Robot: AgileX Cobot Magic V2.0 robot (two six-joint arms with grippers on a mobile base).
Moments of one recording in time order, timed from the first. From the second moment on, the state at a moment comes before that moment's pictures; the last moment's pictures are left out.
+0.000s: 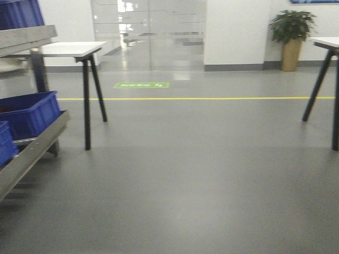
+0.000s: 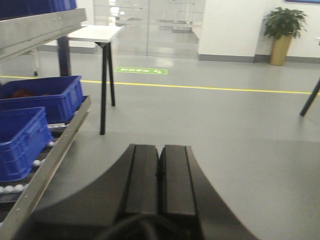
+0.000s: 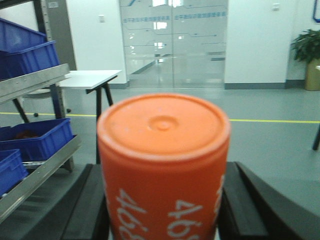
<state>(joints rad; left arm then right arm) -0.09 -0.01 0.03 -0.07 0.07 0.03 0.17 0.08 -0.46 -0.06 0.38 0.17</state>
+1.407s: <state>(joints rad) -0.08 -0.01 0.03 -0.07 0.07 0.03 0.17 0.08 -0.46 -0.06 0.38 0.17</state>
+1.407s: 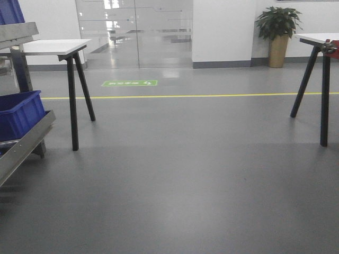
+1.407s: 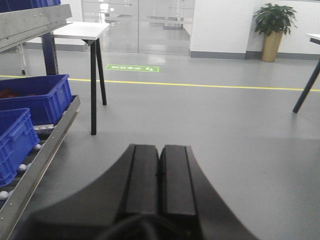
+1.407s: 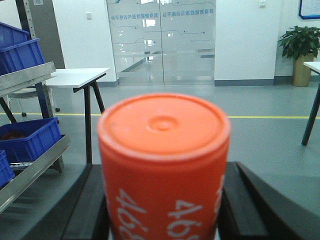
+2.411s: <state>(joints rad) -0.09 -0.01 0.03 -0.07 0.07 0.03 0.17 0.08 -0.46 -0.06 0.38 0.17</state>
